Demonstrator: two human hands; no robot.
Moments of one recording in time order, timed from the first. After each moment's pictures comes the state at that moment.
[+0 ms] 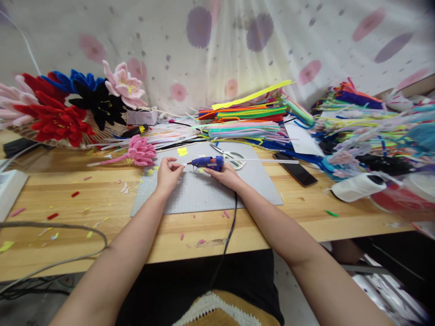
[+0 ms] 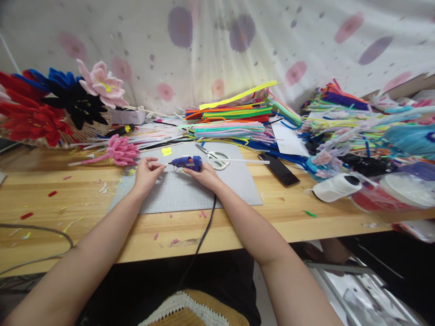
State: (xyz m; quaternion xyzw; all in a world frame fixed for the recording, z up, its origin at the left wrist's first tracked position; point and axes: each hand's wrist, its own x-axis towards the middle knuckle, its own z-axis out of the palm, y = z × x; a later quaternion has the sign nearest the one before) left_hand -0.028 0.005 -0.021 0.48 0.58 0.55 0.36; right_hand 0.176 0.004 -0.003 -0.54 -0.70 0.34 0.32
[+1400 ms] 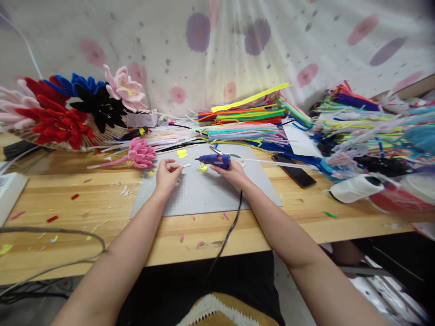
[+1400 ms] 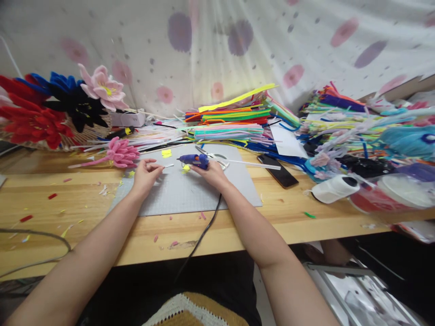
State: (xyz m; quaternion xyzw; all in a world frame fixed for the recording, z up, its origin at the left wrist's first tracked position) left_hand -0.030 0.006 -0.021 0.46 0.57 0.58 0.37; right_hand 0.194 0.013 -0.001 -0.56 -0.69 0.28 0.37
